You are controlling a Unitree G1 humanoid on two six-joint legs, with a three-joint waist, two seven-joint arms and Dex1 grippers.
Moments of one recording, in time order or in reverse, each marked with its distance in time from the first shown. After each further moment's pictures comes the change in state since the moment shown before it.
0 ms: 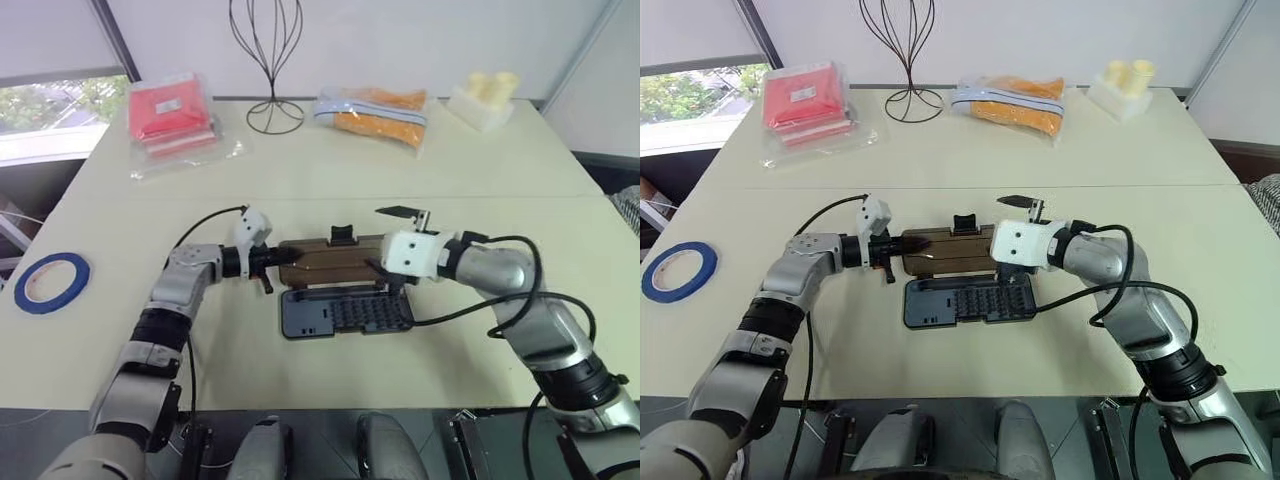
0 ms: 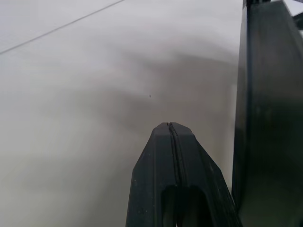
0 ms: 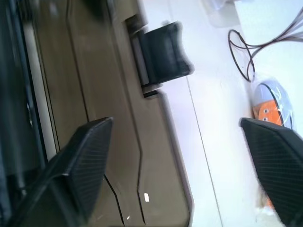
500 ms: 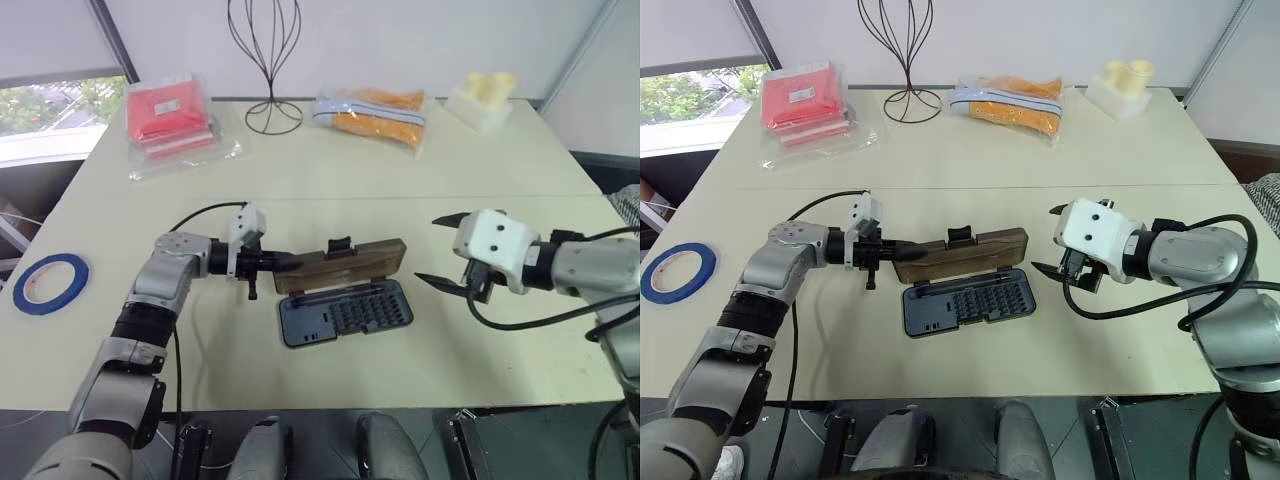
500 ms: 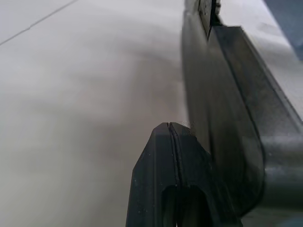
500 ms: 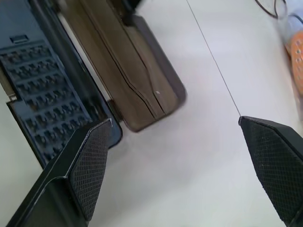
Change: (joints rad) left arm 0.014 0.087 -0.022 -0.128 -0.028 0.096 -0.230; right arm 0.142 -0.227 -0.286 -0.194 0.309 0.318 0.180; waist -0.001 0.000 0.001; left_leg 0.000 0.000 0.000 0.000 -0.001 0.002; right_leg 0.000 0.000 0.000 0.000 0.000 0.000
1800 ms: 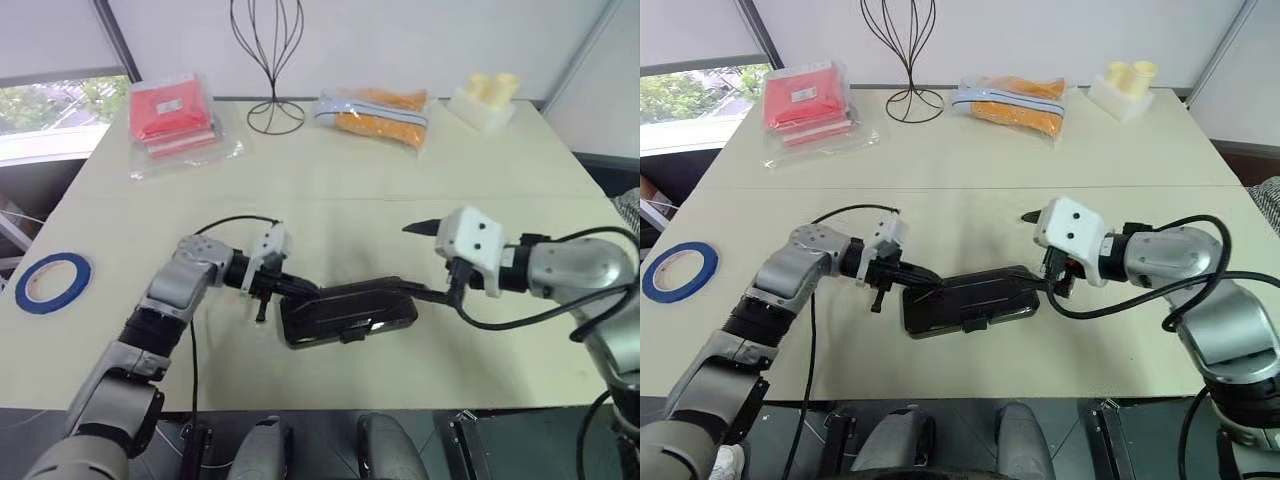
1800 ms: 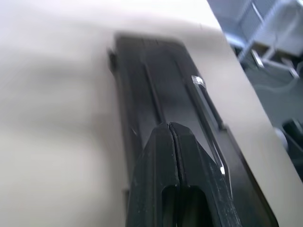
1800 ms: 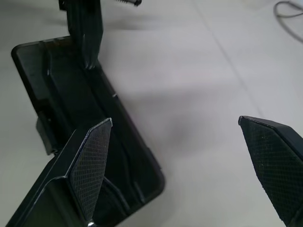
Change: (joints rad) left arm 0.038 0.026 -0.185 -0.152 0.013 0.066 -0.088; right arm -0.066 0.036 0.111 0.012 0.193 0.034 -0.064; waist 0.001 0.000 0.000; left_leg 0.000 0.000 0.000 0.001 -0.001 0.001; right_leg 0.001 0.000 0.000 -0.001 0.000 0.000
